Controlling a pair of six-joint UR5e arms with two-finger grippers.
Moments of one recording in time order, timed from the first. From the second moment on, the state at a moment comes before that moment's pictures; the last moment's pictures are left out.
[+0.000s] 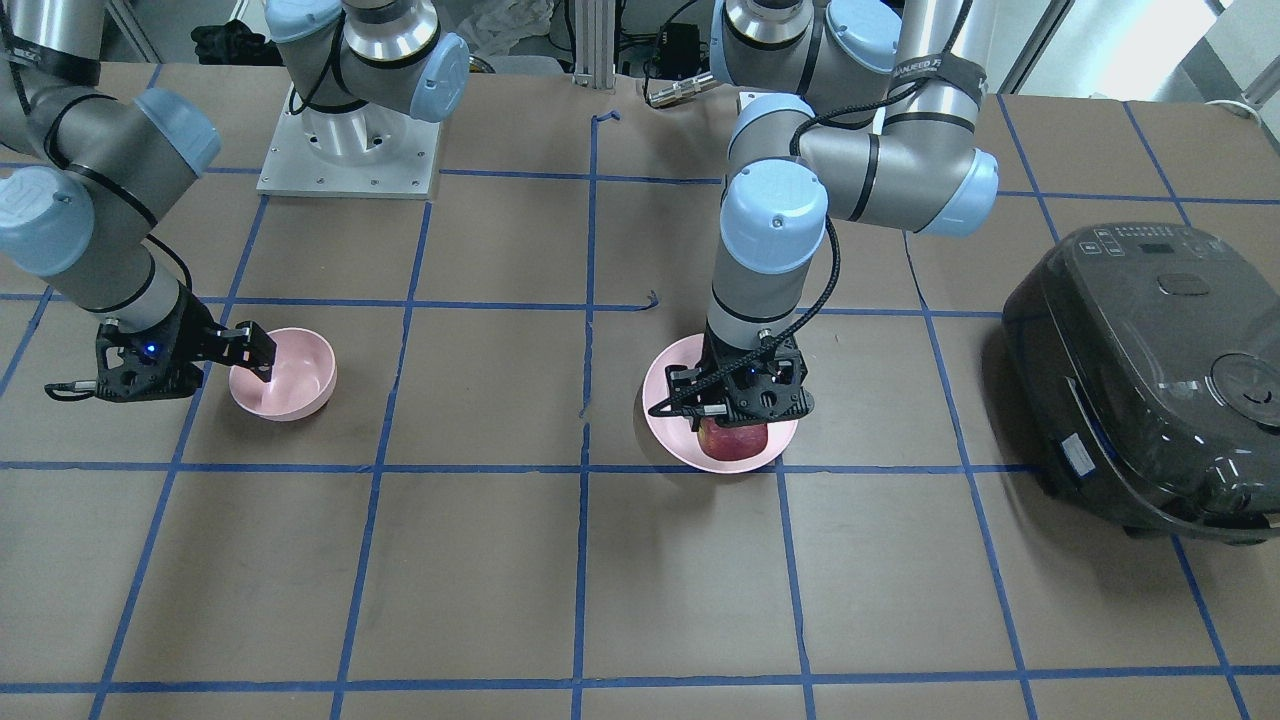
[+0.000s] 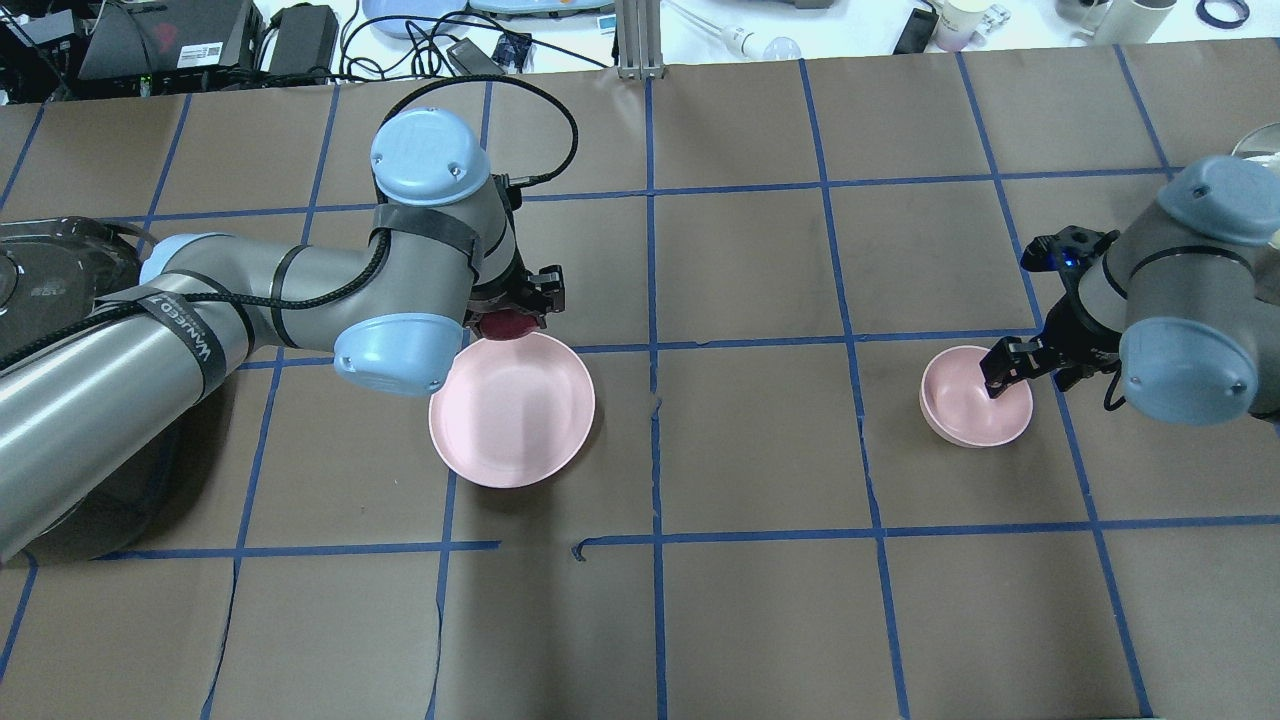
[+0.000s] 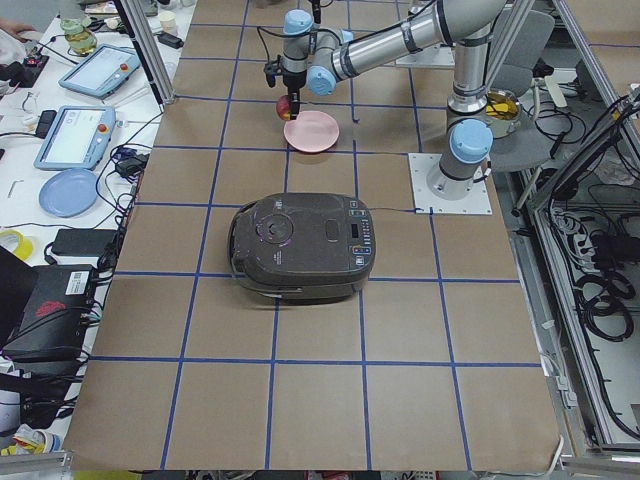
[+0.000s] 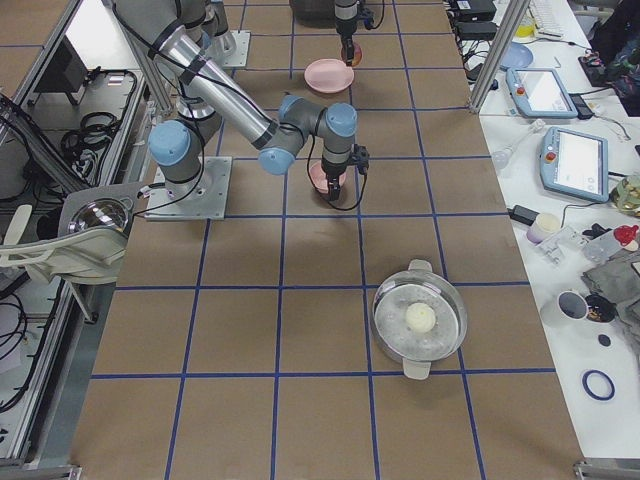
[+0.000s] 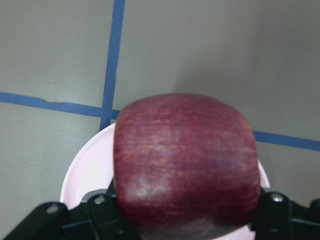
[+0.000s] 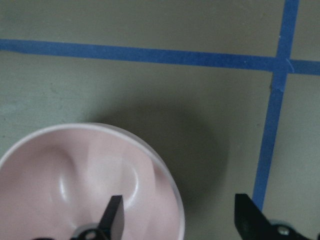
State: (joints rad) left arm -1.77 -1.83 -1.87 -0.92 1.62 -0.33; right arm 1.16 -1.40 2.15 -2.26 -1.55 -0.49
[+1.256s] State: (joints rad) left arm -1.82 -1.76 -1.86 -0.97 1.49 -0.36; right arm 1.51 -1.40 2.09 -2.29 -1.53 -0.10
